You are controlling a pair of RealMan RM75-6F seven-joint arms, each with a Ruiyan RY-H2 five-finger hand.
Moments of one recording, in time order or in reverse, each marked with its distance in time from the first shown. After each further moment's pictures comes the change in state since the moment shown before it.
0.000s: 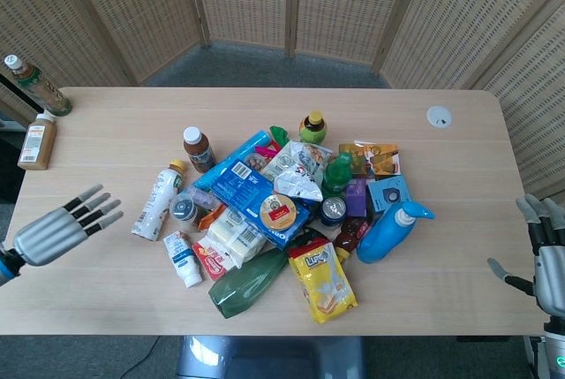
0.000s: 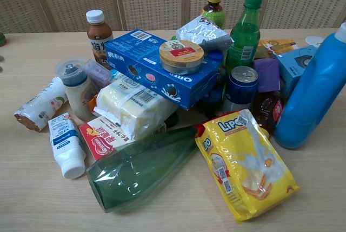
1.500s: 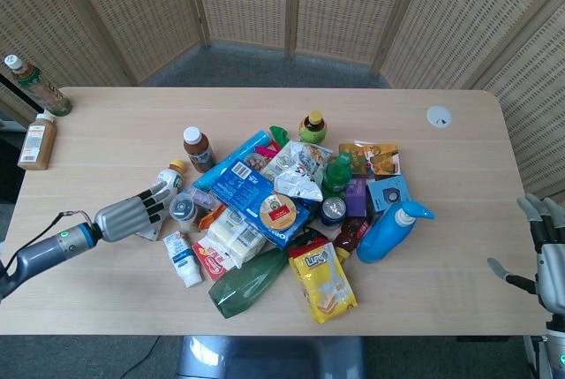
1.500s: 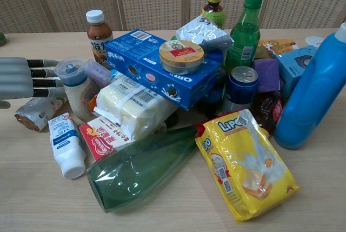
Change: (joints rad) left arm -0.213 -0.279 0.157 0.204 -0.079 -0.259 0.165; right arm 0.004 0.024 0.001 -0.015 0.020 -0.035 0.061
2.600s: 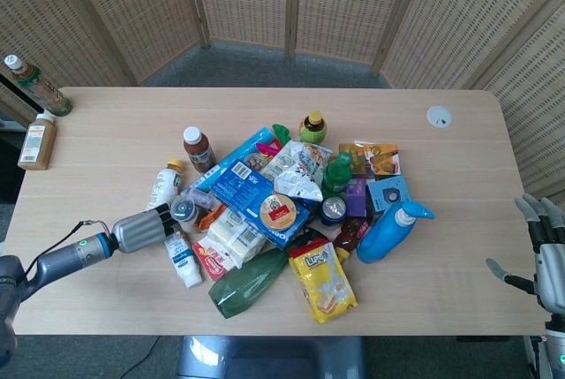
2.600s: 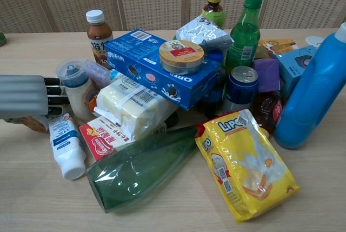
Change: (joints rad) left arm -0.001 -0.077 0.067 0.029 -0.013 0.030 0.005; right arm 0.002 0.003 -0.002 -0.002 -0.007 0.000 0.008
